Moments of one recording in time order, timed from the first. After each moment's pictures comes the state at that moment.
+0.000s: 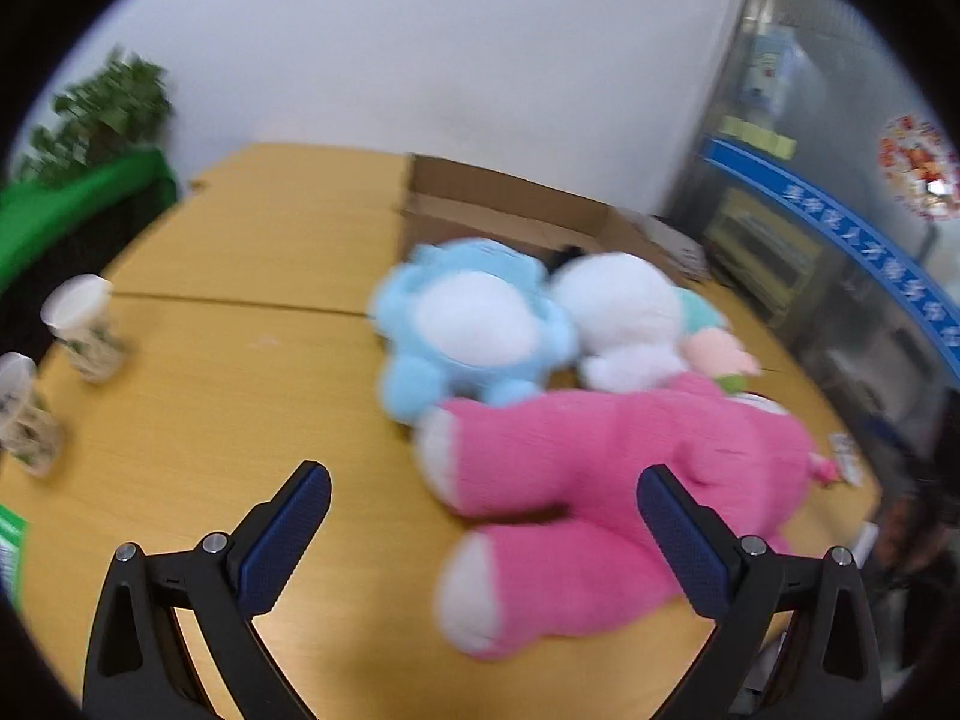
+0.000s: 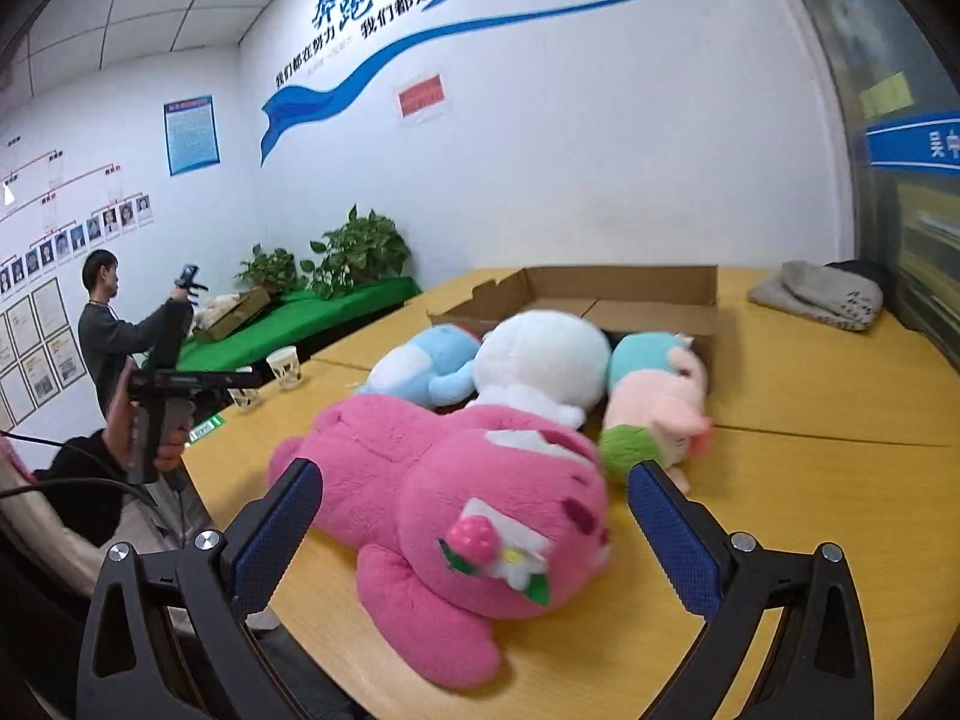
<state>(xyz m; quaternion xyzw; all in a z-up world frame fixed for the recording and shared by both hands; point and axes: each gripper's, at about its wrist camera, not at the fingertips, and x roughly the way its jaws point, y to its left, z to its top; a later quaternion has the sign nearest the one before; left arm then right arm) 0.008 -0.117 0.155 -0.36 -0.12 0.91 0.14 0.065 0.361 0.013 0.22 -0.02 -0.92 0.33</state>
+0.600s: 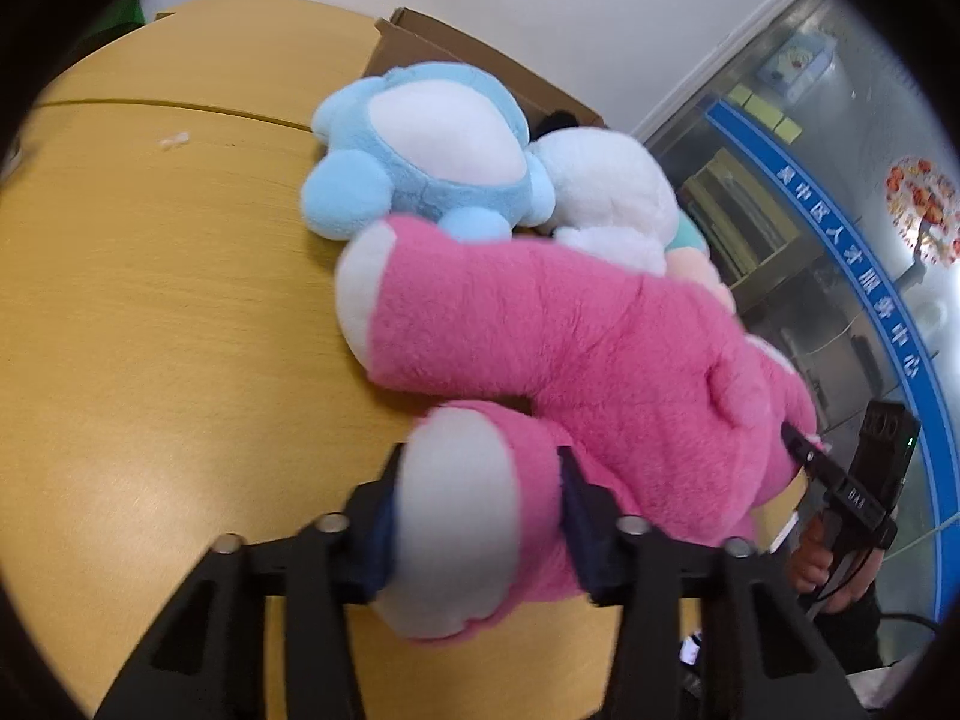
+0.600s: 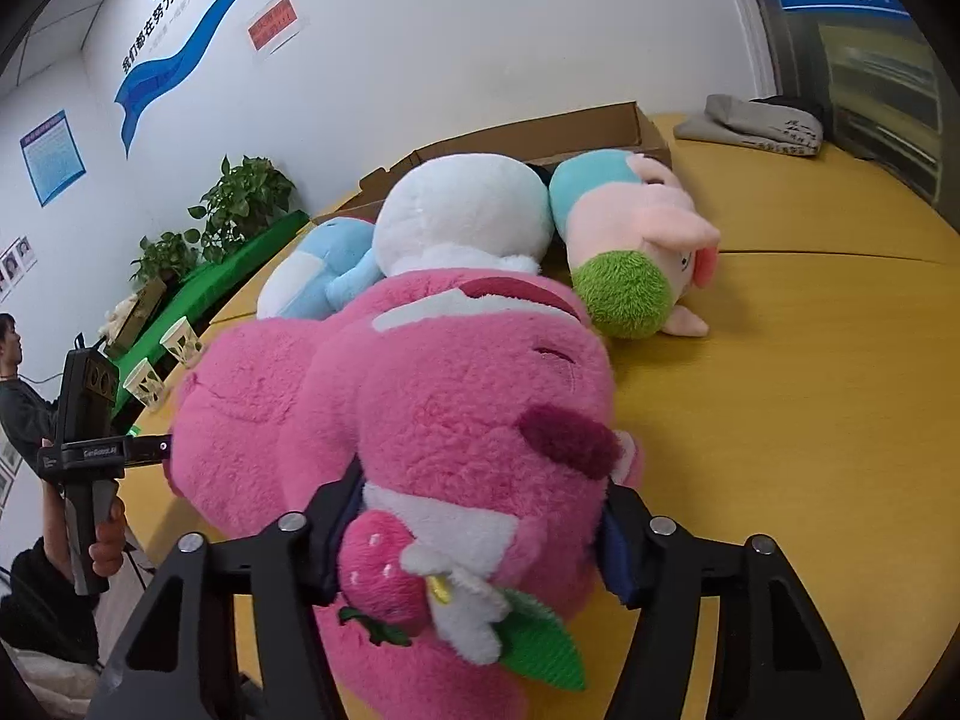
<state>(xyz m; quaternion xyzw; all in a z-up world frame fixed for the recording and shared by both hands) 0.032 -0.136 0.035 -0.46 -0.21 0.84 0.19 0.023 0.309 -0.055 0.36 -0.08 -0.91 0.20</state>
